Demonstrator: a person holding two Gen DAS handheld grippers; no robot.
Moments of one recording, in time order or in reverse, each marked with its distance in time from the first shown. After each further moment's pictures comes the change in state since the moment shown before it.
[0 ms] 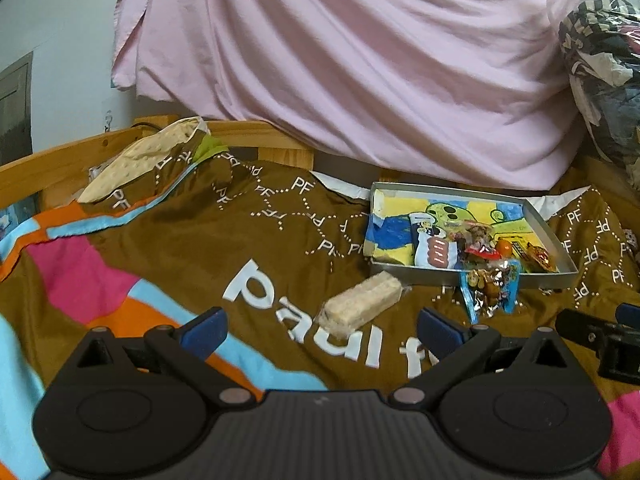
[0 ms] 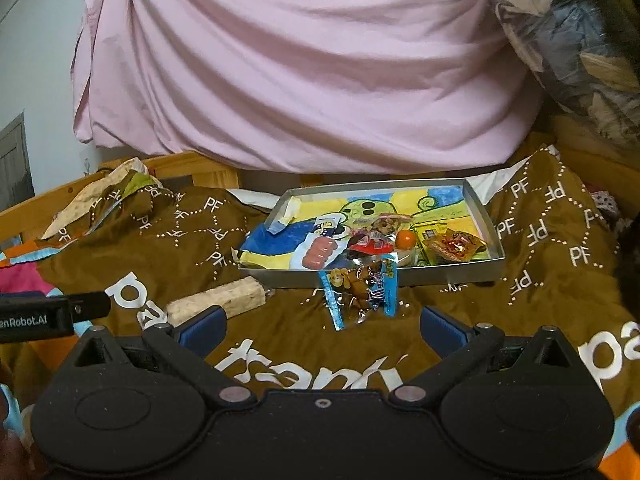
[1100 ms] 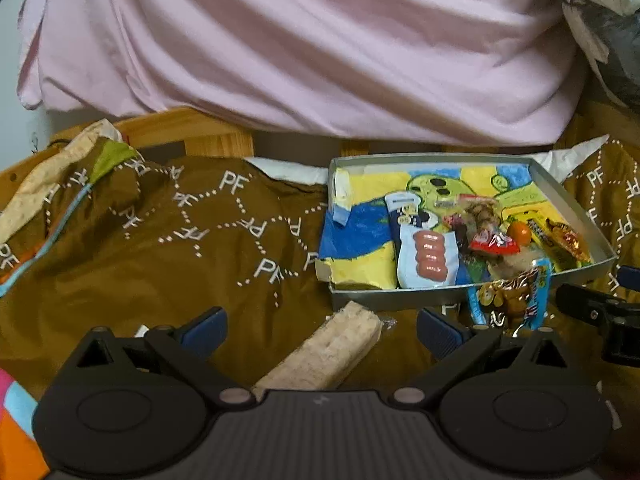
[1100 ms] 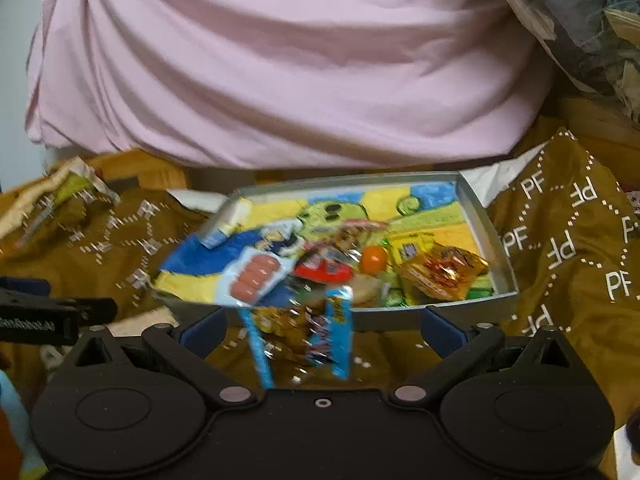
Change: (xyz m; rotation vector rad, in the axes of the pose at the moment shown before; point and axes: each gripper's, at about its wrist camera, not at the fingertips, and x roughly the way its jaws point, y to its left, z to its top) left arm 0.131 -0.054 0.034 0.148 0.100 -0.040; right arm 0.119 -0.059 0.023 -0.002 0.016 -0.039
